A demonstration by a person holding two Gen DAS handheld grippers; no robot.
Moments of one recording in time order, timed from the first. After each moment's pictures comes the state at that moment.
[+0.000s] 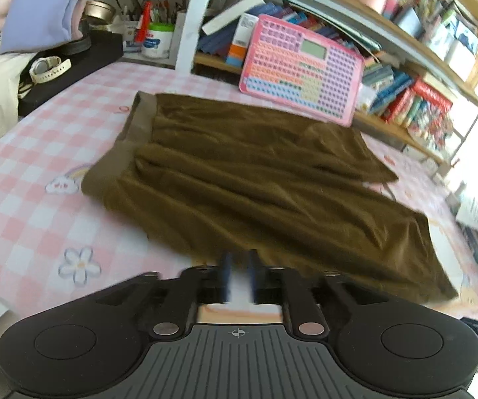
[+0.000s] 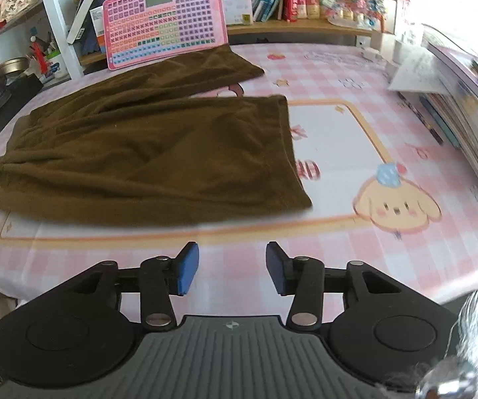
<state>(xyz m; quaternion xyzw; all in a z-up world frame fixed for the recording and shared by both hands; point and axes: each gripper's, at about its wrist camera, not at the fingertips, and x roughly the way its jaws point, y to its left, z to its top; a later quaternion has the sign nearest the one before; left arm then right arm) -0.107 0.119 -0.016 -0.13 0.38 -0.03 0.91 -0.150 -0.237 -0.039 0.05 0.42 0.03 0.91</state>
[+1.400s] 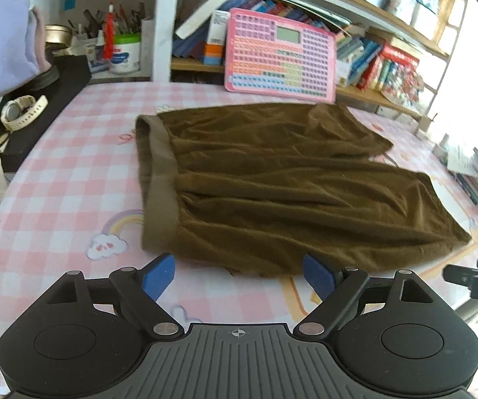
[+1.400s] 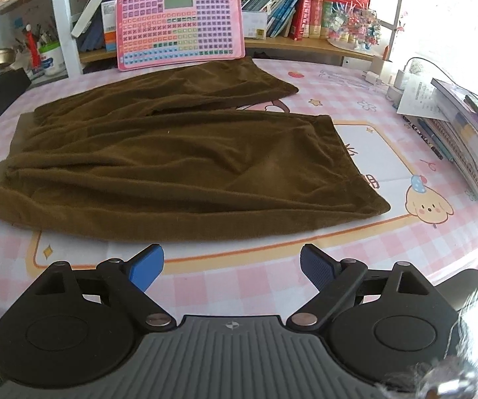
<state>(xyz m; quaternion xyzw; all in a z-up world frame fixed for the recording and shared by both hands) -0.072 0.212 -0.008 -0.04 0.39 -0.12 0.91 -0.135 -0.088 -0.021 0.03 0.41 -0.06 0.91</state>
